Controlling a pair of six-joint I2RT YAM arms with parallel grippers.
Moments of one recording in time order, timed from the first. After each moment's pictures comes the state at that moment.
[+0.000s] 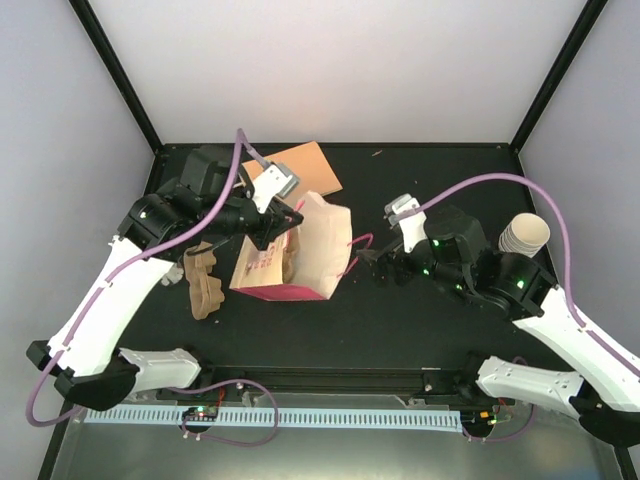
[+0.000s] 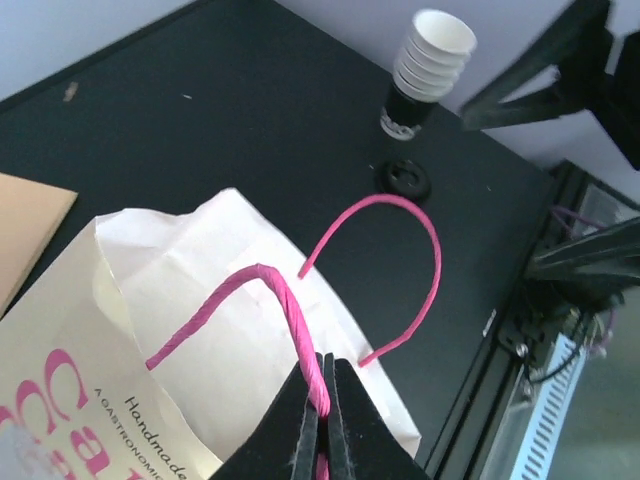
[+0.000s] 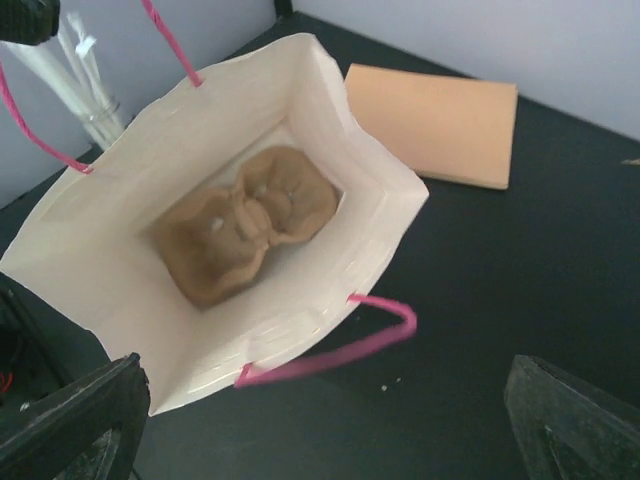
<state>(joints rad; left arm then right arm) -0.61 1.23 1.67 -1.06 0.40 0.01 0.91 0.97 1.29 -0.85 0.12 0.18</state>
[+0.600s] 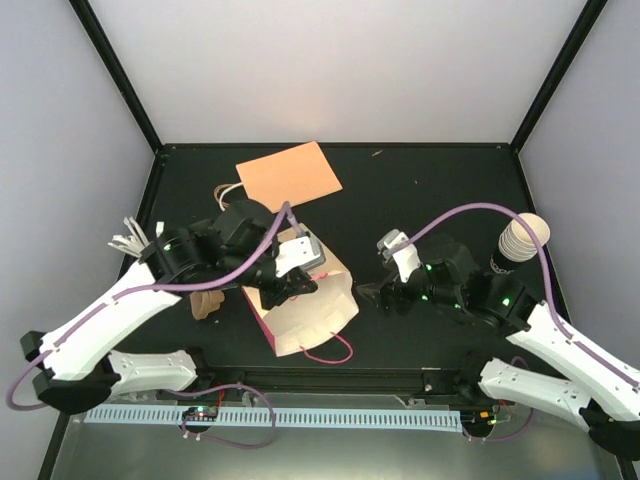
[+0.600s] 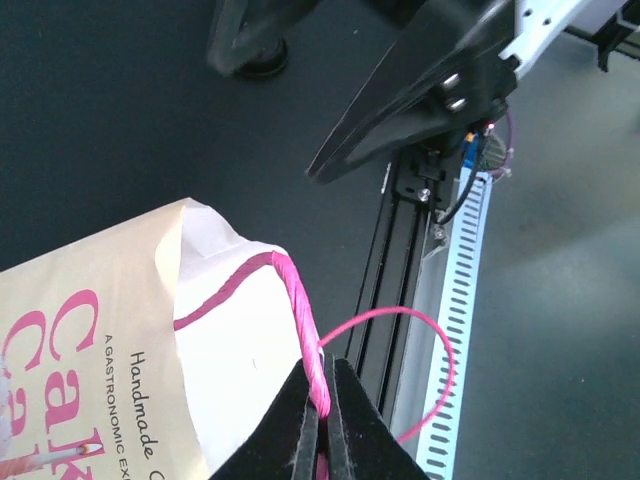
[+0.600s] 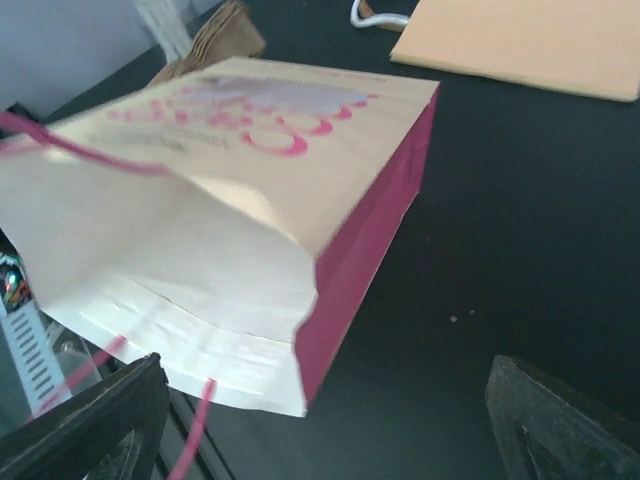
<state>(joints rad) -0.92 1.16 1.45 -1.12 0.40 0.12 0.91 0.85 1.02 -0.79 -0.06 0.16</state>
